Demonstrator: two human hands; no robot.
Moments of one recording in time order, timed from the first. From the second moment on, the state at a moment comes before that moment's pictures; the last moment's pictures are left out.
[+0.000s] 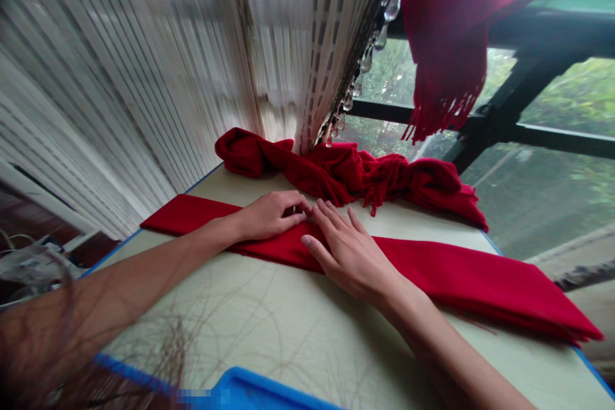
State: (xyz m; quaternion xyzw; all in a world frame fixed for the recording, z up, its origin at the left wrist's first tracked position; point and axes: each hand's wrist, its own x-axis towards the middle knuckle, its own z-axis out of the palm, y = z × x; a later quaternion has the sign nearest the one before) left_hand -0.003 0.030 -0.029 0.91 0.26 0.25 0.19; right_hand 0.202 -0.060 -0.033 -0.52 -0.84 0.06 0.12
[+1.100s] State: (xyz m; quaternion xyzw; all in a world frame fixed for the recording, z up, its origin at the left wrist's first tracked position) left_hand -0.003 0.029 -0.028 0.90 0.28 0.25 0.21; right_hand 0.194 -0.063 -0.031 -0.53 -0.84 0.07 0.08
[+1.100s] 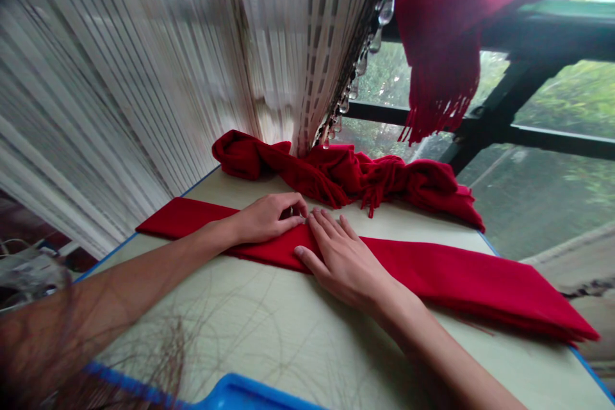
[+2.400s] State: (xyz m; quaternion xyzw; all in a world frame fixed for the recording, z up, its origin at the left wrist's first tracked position) left_hand -0.003 0.030 -0.030 0.91 0.27 0.25 0.21; right_hand 0.200 -0.062 -0.034 -0.53 -0.84 0.06 0.09
